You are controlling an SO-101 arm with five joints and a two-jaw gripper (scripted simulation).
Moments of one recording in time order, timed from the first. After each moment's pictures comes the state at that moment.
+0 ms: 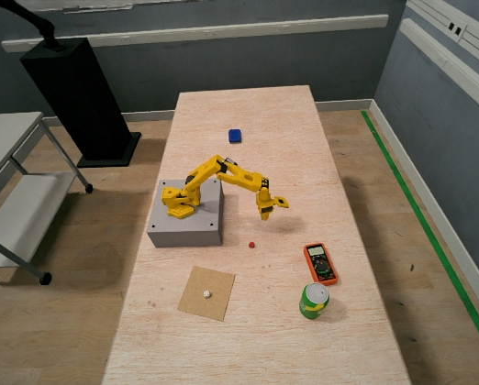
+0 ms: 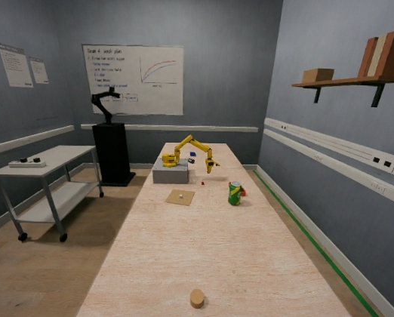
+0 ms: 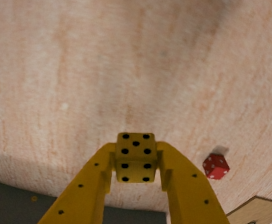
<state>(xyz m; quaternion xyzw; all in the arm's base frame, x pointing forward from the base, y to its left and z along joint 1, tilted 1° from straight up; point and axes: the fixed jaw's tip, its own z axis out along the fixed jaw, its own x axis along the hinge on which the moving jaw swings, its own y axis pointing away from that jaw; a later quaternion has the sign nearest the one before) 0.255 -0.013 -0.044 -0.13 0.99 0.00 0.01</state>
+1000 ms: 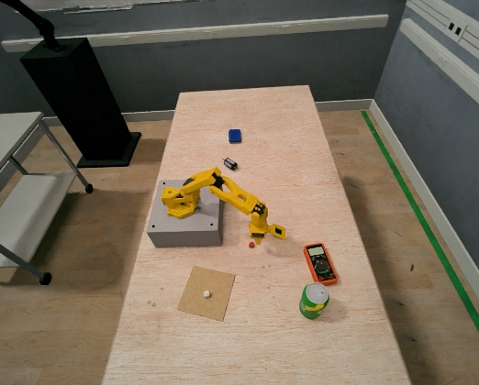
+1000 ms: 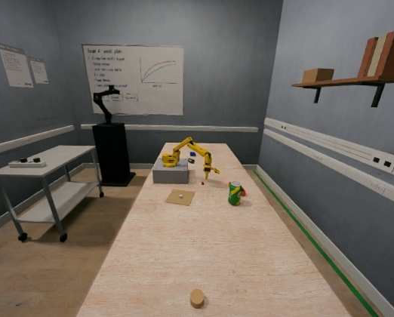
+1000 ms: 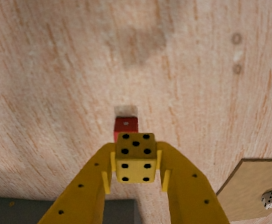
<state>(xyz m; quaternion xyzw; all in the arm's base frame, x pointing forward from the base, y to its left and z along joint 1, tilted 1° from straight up) 0.237 -0.105 -0.045 0.06 1.00 0.00 0.01</state>
